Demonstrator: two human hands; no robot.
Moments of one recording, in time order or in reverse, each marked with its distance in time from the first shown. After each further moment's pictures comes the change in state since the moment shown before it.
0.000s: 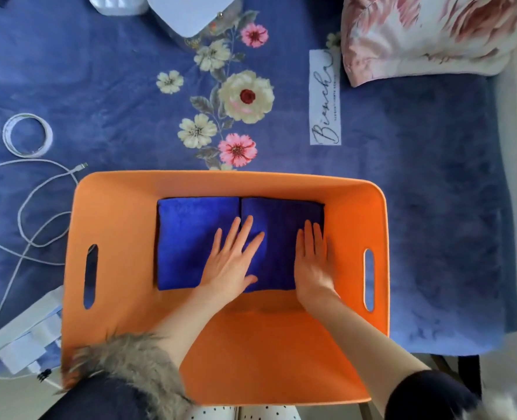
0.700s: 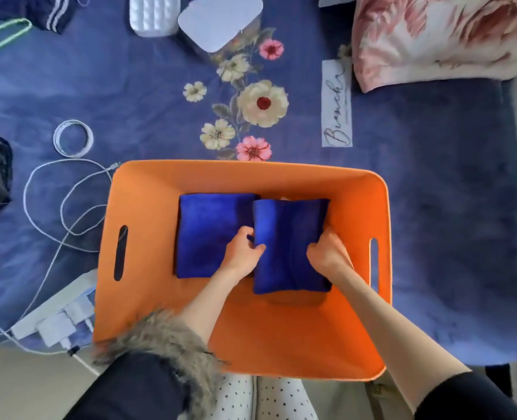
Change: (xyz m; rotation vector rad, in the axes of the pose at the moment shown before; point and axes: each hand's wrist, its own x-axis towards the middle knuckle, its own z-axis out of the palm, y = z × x) left_hand -0.002 0.016 -0.024 -1.010 0.075 -0.596; right_hand -0.001 0.017 -0.031 0.958 -0.014 0.254
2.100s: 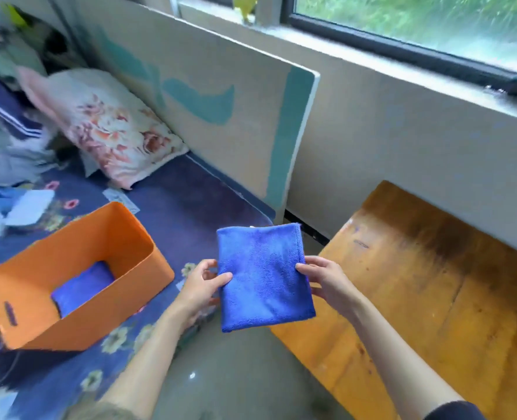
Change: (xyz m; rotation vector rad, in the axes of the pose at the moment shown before) left_hand -0.470 -0.035 0.155 0.072 -0.515 0.499; right_hand -0.487 0.402 -0.041 1.374 0.340 -0.105
